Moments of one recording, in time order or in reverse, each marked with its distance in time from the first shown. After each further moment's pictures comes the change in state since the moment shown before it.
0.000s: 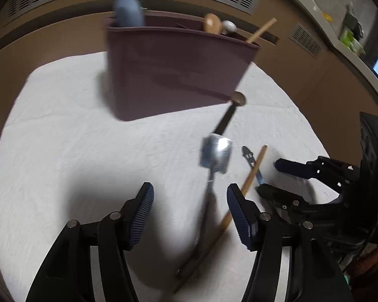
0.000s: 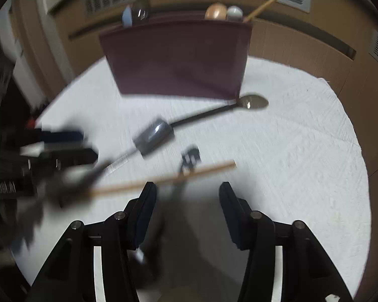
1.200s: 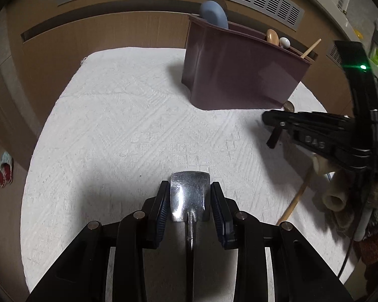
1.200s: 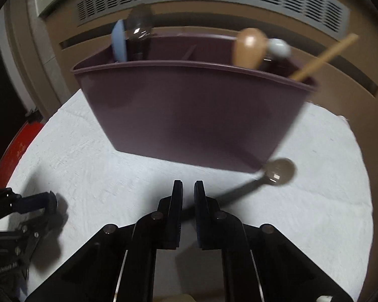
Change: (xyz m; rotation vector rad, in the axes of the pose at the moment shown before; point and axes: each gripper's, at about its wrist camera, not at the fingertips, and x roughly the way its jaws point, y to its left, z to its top) left arm -0.033 0.060 -0.036 -0.136 -0.070 0.186; right arm 0.052 0.036 0.101 0.016 -0.010 0.038
